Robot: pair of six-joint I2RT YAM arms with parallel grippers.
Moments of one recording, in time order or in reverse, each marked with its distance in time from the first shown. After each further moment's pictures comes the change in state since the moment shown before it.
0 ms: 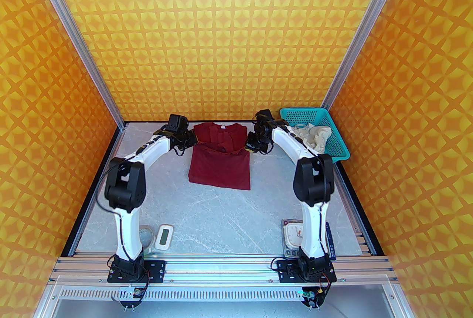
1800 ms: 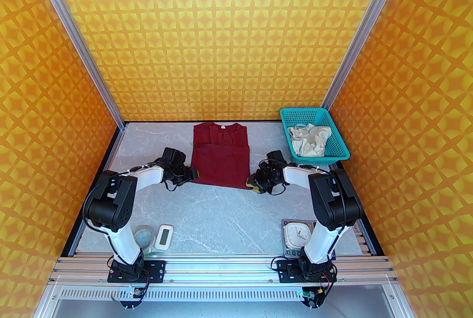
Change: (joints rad) left arm -0.023 -0.316 -0.713 0.200 0.150 0.052; right arm -0.010 -0.393 -0.977 0.532 -0.275 0.176
